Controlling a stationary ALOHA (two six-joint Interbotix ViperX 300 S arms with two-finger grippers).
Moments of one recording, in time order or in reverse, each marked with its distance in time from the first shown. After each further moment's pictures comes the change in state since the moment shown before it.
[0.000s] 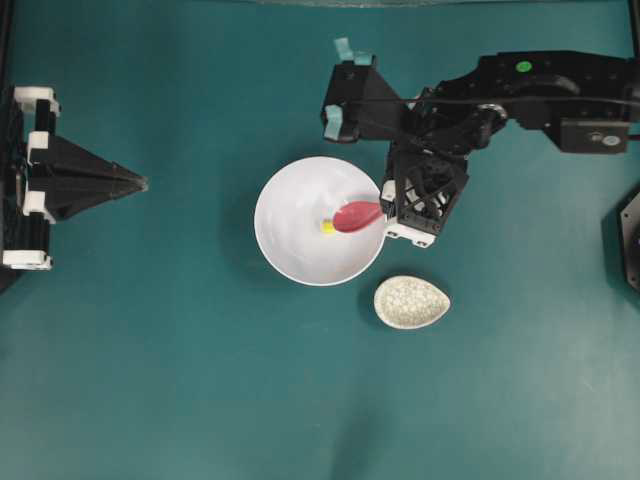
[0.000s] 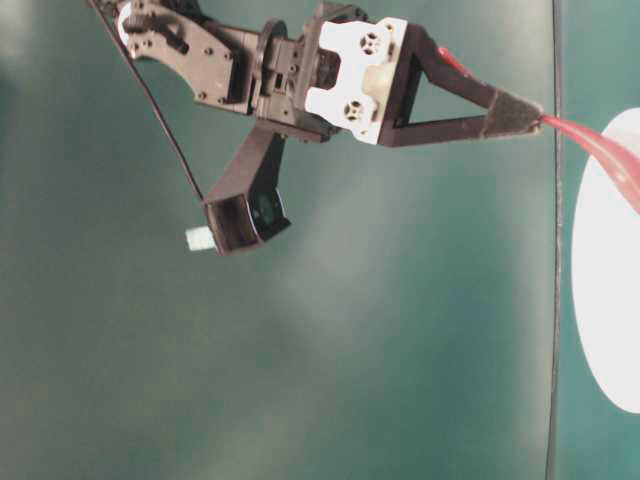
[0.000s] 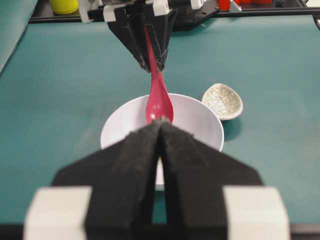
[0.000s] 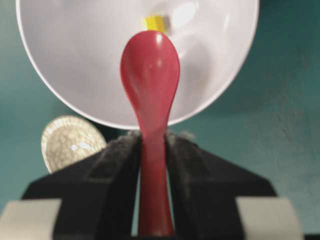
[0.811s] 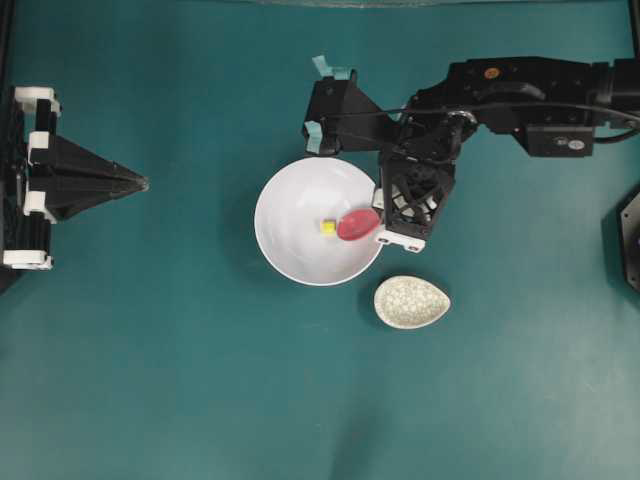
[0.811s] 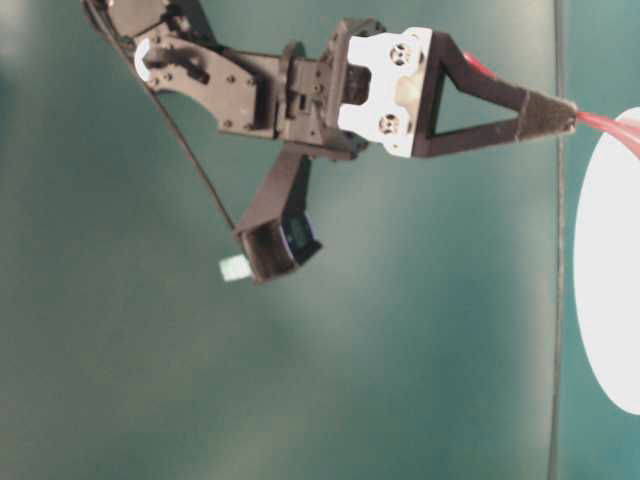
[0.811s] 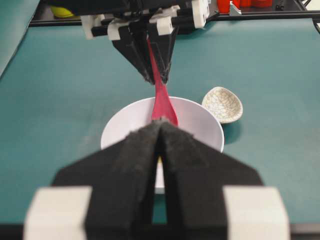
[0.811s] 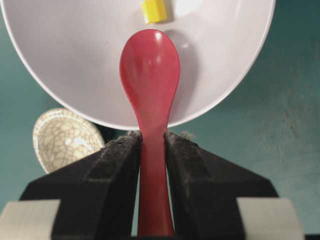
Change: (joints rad) left arm 0.002 0.000 0.000 0.002 -0.012 -0.002; right arm 0.009 0.071 -0.044 -0.011 0.041 -0.003
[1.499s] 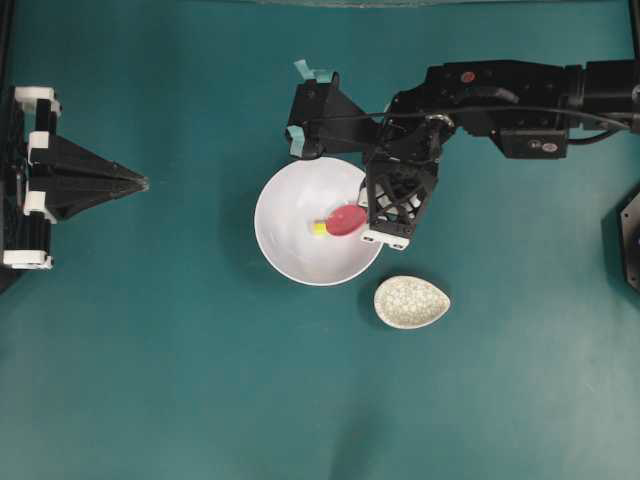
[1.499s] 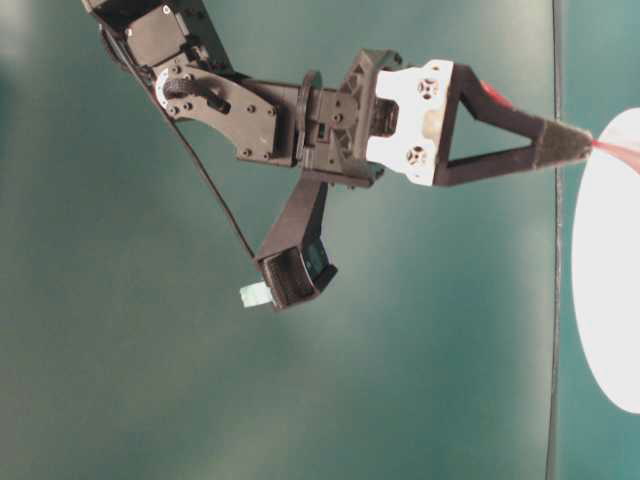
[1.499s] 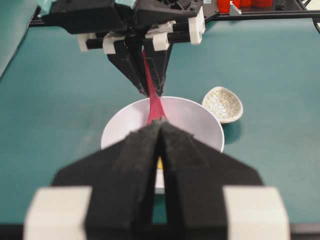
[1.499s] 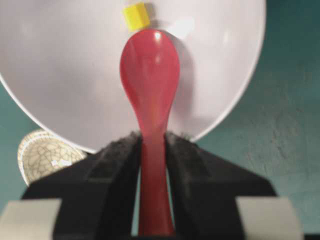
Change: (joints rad) left arm -0.002 0.000 0.000 0.000 0.000 0.003; right arm 0.011 0.058 -0.043 -0.023 -0.017 -0.002
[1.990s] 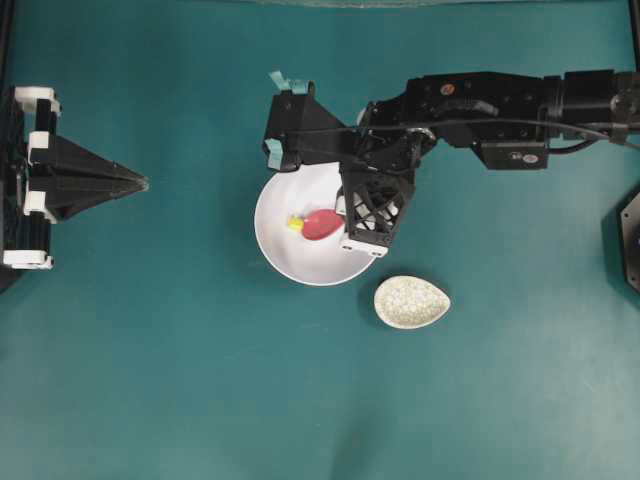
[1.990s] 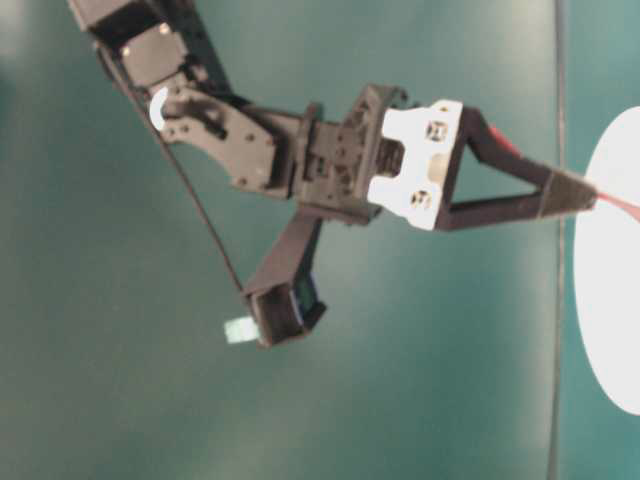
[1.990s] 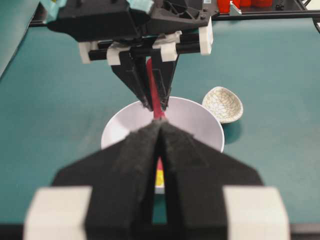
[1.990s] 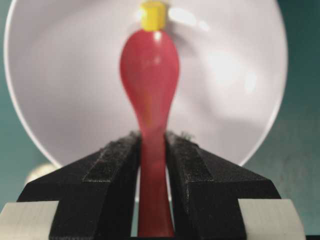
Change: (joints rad) left arm 0.000 0.002 0.000 0.000 0.000 0.000; right arm 0.023 0.040 -0.054 0.000 -0.074 -0.018
